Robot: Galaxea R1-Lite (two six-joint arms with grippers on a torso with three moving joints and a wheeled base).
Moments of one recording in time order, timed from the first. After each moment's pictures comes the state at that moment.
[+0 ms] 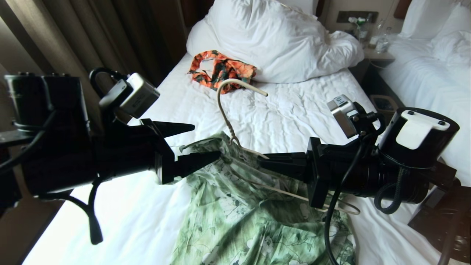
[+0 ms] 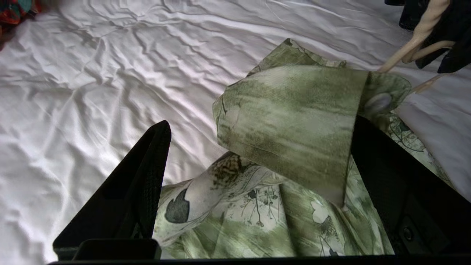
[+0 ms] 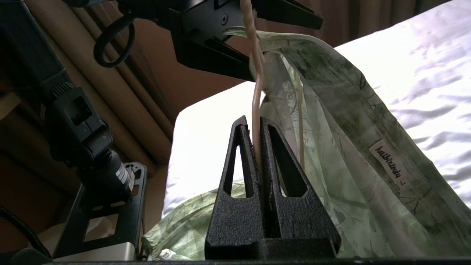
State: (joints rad) left arm -0.49 1.41 -0.86 -0.33 -0.35 0.29; right arm 0.64 1.72 -0.80 -1.04 0.71 0.11
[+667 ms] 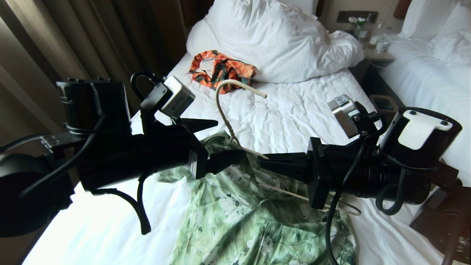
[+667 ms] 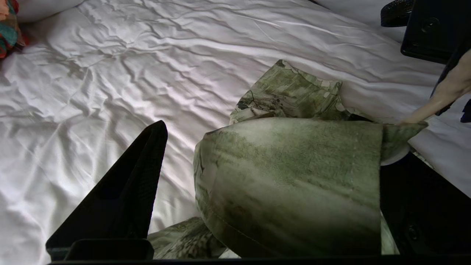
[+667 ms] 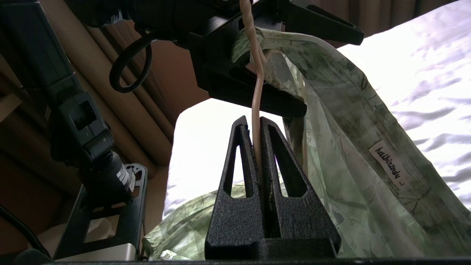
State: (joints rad) left arm -0.59 1.52 -0.88 -0.48 -0.30 0.29; right arm 0.64 1.71 -0.80 -1.04 0.71 0.11
